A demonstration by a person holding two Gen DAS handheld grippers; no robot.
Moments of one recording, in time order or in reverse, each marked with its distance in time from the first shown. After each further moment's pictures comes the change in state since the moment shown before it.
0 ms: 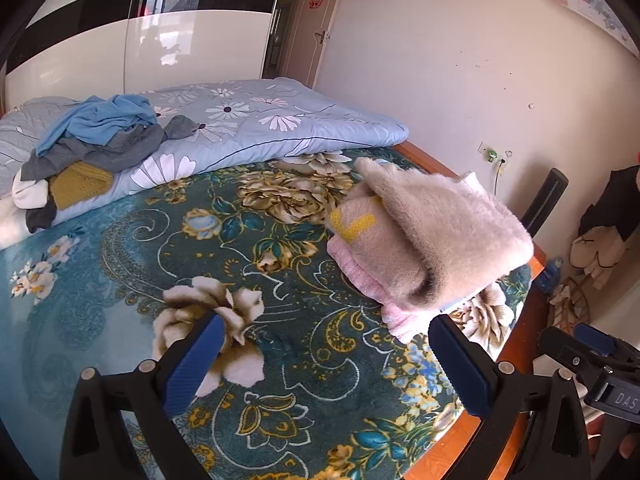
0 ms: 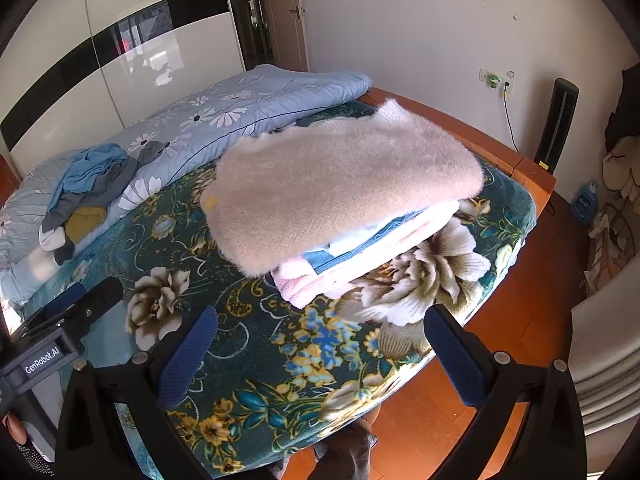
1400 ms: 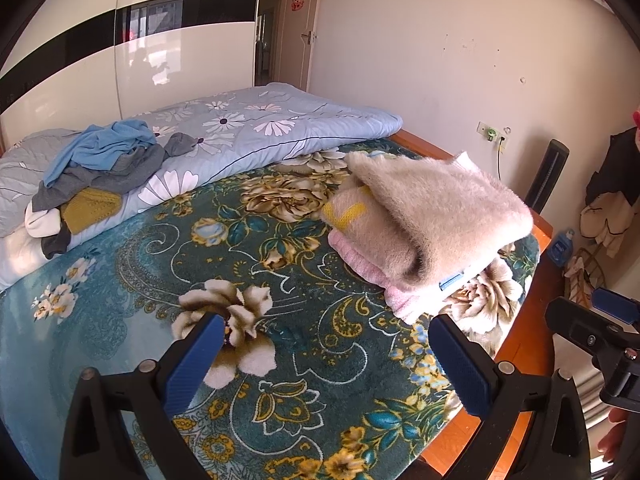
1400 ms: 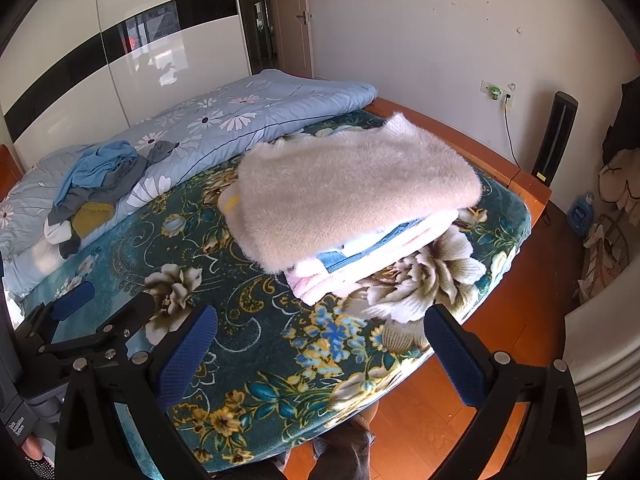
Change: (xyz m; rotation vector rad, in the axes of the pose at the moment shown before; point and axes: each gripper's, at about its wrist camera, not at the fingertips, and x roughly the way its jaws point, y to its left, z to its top) left arm -0.016 -0.025 -0.010 0.126 0.001 0.083; right arm -0.024 0.017 -0.004 -0.025 -0.020 -0.004
